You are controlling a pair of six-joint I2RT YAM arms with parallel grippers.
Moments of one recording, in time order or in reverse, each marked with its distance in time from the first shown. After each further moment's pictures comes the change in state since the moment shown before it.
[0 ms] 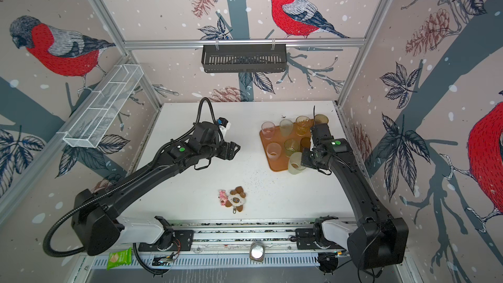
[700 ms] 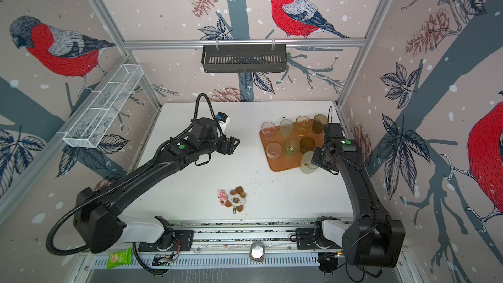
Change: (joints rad) left arm 0.041 0.034 0.029 0.080 -0.001 0.062; right arm -0.170 0.005 -0.008 -0.008 0.061 0.026
